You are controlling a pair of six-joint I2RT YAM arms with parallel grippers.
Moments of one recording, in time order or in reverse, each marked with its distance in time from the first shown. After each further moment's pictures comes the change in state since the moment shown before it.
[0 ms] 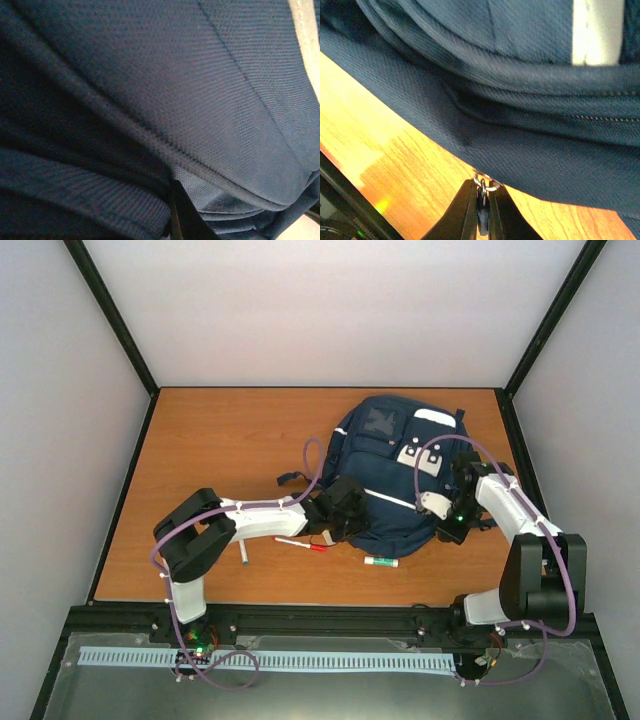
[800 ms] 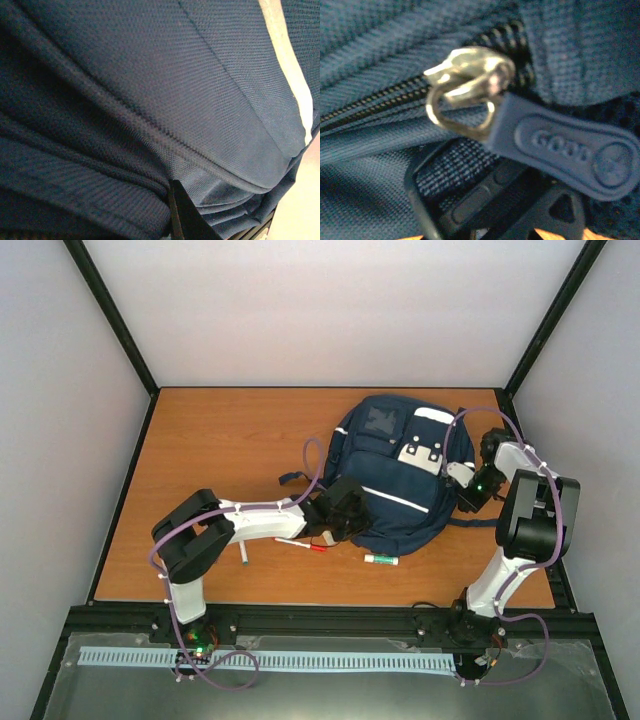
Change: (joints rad) left arm 0.000 -0.011 -0.023 0.056 -0.020 -0.003; right arm -0.248 0.394 0.276 0.145 0.017 -0.058
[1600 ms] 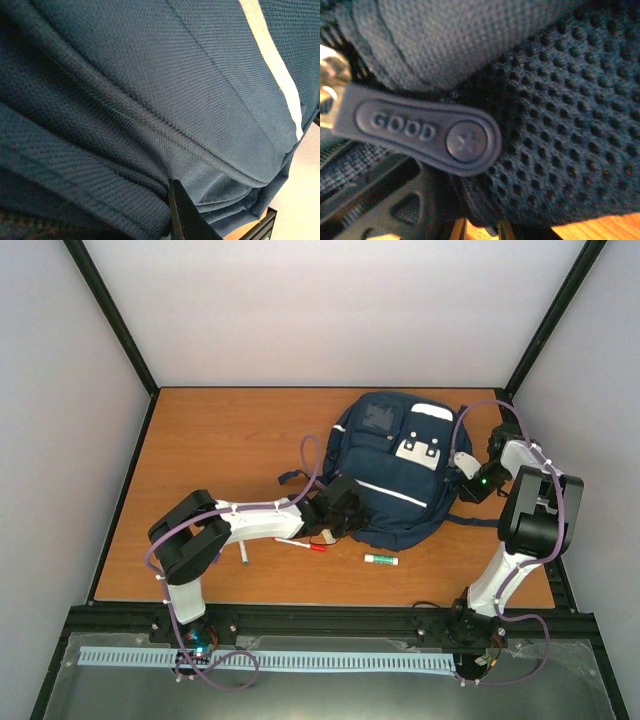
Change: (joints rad) left arm 0.000 -0.022 -0.013 0.026 -0.047 0.018; right arm -0.043 0.042 0.038 0.105 -0.064 0.042
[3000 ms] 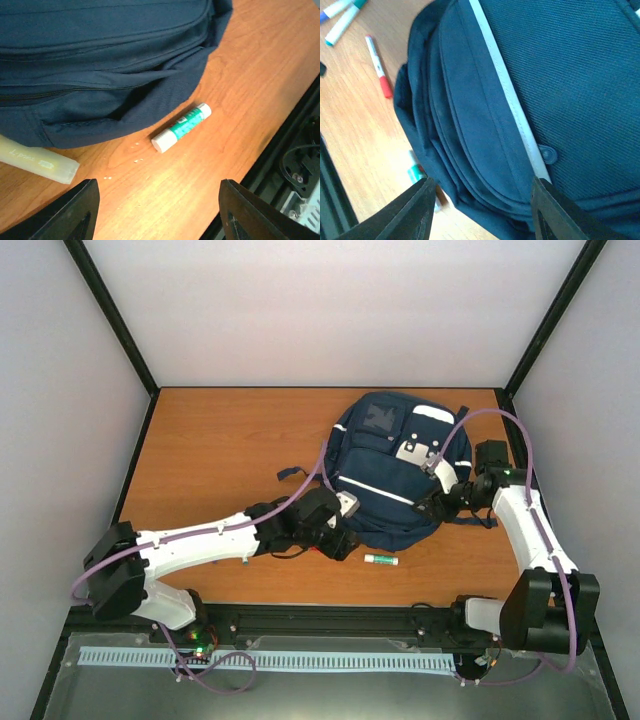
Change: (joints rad) left arm -0.088 -0.385 -0.097 -0.333 -0.024 0.835; right arm 0.191 -0.594 -0.295 -0.073 -0.490 0.209
